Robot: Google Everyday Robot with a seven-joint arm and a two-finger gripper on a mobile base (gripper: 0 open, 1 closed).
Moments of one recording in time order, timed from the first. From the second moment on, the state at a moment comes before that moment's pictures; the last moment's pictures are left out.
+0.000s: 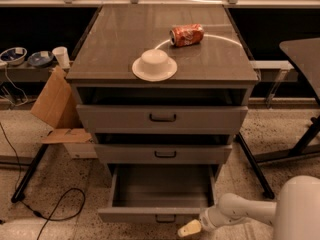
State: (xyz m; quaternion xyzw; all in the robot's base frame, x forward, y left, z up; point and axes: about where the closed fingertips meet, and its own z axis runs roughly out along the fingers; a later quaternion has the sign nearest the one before) arm 0.426 -0.153 0.182 -0.20 0.94 0.27 0.06
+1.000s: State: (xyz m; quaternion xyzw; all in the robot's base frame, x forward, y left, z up) arm 0.495 -0.112 0.180 -0.19 0.93 0.29 0.14
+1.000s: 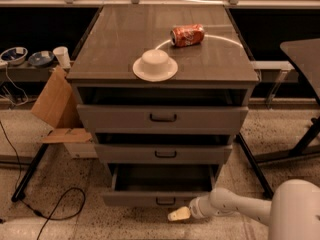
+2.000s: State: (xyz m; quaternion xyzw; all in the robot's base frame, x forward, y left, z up) arm 0.531 -0.102 0.186 -0.19 0.92 0.29 0.18
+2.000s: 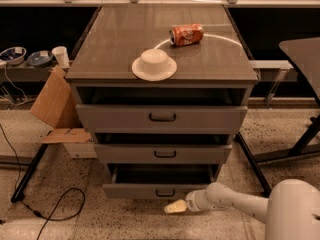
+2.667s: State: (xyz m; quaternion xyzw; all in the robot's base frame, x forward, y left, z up) arm 0.560 -0.096 0.192 -0.19 0.92 0.28 0.21
